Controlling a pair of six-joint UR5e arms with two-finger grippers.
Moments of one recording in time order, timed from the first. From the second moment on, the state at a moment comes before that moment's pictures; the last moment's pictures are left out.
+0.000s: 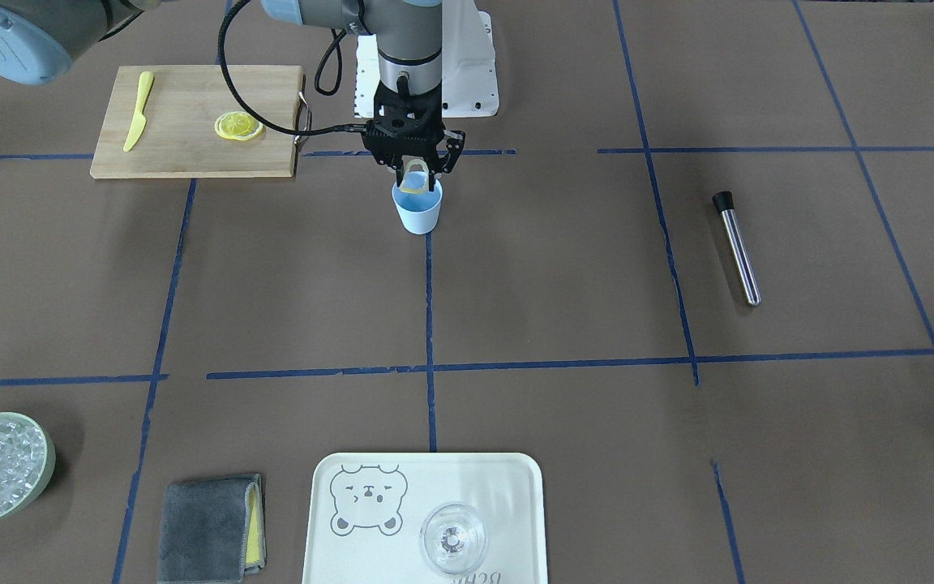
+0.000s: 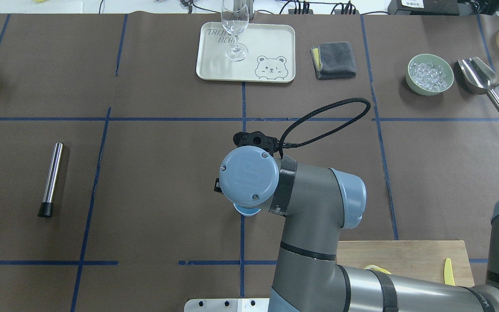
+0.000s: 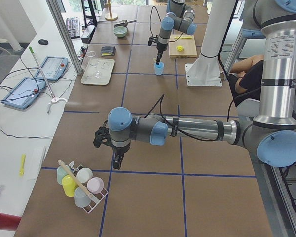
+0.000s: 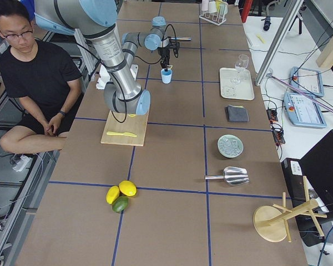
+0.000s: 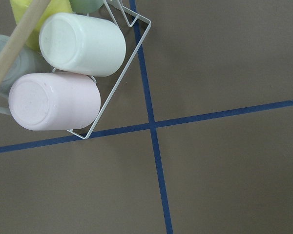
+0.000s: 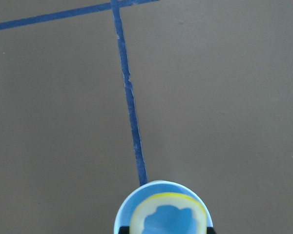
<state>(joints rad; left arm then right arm) -1.55 -1.56 -1.64 -1.72 -2.35 0.02 0.33 -0.81 1.81 -1.81 1.65 1.52</state>
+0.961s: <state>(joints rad) -1.53 -1.57 -1.63 -1.75 -2.34 -0.04 0.39 -0.87 1.97 -1.92 1.69 1.47</state>
